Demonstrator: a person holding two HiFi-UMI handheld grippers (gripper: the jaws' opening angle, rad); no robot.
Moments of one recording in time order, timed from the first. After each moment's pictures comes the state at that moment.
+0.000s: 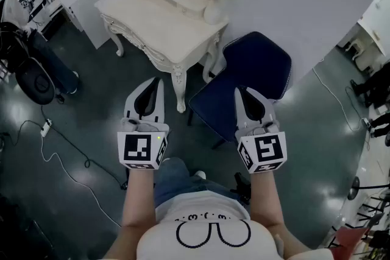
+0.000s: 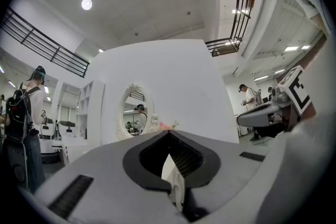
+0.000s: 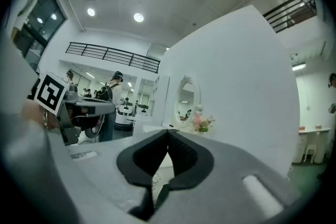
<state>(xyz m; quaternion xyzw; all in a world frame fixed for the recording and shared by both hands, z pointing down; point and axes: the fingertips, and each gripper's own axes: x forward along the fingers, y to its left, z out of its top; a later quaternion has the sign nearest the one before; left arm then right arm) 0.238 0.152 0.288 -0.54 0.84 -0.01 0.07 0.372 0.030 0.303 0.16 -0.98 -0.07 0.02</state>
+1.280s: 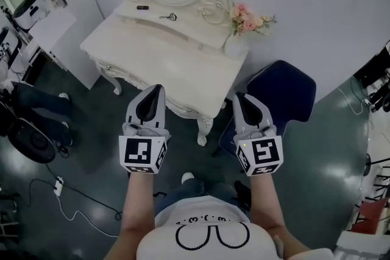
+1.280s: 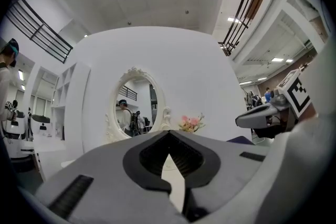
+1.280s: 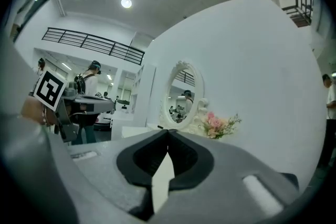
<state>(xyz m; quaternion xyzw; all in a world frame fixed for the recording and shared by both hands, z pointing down) -0.079 0.067 0.298 -0.64 0.77 -0.01 0.05 0.079 -0.023 0.318 0.27 -0.96 -0.06 0.05</state>
